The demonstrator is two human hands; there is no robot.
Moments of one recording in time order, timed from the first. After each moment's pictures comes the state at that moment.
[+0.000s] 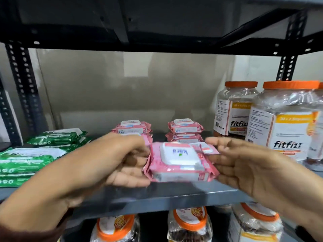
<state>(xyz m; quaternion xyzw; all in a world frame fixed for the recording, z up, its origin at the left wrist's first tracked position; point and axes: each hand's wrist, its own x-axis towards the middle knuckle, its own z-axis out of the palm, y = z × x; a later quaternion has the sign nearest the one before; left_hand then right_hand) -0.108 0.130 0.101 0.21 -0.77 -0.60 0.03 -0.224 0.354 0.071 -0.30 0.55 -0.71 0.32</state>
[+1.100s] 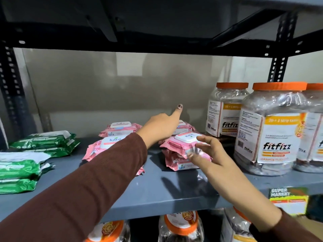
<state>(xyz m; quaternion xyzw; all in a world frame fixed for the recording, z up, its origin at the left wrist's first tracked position) -0.269 0.143 0.101 0.18 -0.93 -0.25 0.19 -0.261 0.316 0.029 -0.30 0.77 -0.57 0.02</state>
